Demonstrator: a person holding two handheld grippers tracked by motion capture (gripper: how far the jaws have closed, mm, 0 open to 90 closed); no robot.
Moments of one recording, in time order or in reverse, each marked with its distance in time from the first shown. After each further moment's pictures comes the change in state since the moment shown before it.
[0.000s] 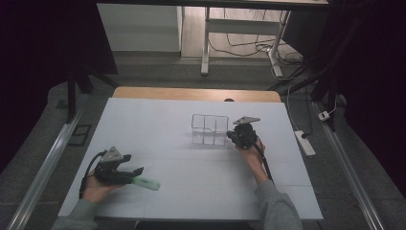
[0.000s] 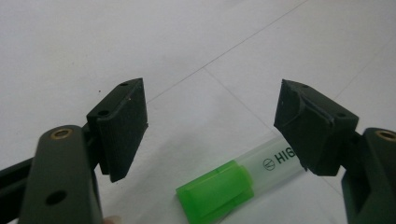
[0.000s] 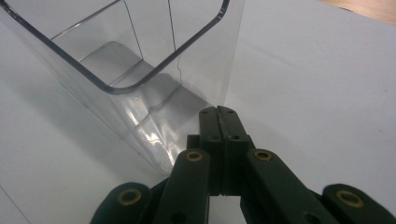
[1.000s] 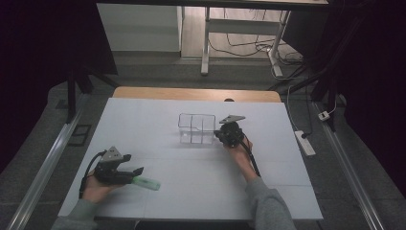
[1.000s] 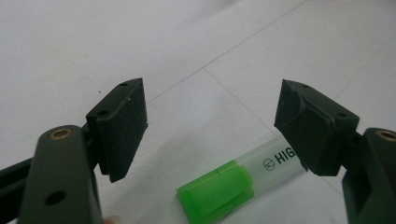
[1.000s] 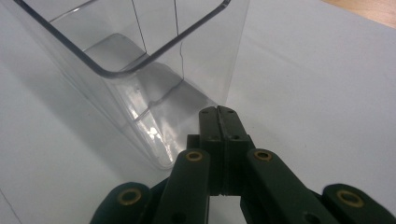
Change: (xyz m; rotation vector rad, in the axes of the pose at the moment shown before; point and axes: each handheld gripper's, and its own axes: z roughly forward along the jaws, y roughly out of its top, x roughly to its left) left arm 0.000 0.000 0.000 0.000 -0.003 0.001; right arm 0.028 0.017 0.026 0.007 0.044 -0.058
